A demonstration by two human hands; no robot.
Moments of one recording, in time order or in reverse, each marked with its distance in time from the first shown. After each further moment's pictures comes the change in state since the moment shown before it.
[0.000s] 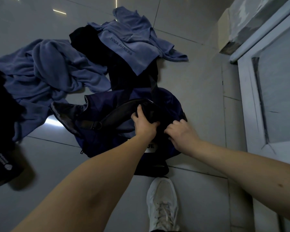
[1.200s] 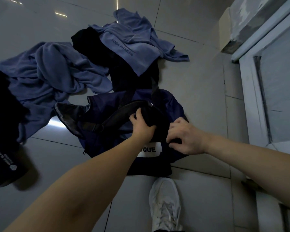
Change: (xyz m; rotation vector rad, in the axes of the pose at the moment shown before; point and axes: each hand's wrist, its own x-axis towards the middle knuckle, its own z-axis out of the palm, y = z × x) left_hand -0.004 -0.006 -0.023 0.094 -0.113 0.016; right_hand -0.005 0.013 -0.037 0.512 -0.072 -0.244
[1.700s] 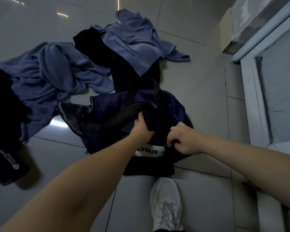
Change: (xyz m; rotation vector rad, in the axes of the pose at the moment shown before) left_hand 0.004 -0.007 -0.012 0.239 -0.148 0.009; right_hand 0.006 -0.003 0.001 0.030 -0.205 0.196
